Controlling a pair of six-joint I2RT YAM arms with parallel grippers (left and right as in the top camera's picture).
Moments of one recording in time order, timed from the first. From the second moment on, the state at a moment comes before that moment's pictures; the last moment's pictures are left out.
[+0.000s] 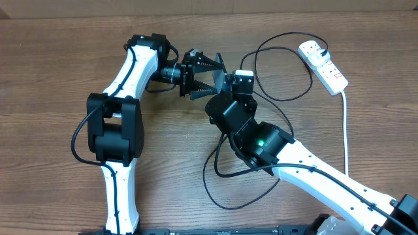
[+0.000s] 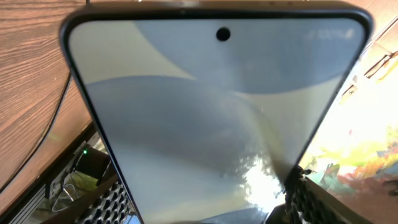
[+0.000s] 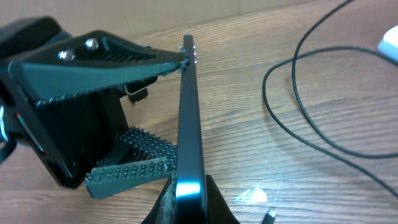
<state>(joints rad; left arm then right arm) -0.17 2.33 1.92 -1.38 1.52 -0.27 0.83 1.47 1.13 -0.39 0.55 0.71</state>
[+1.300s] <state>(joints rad) -0.17 2.33 1.93 -1.24 1.55 -0.44 0.76 1.47 1.13 -0.29 0.42 1.91</state>
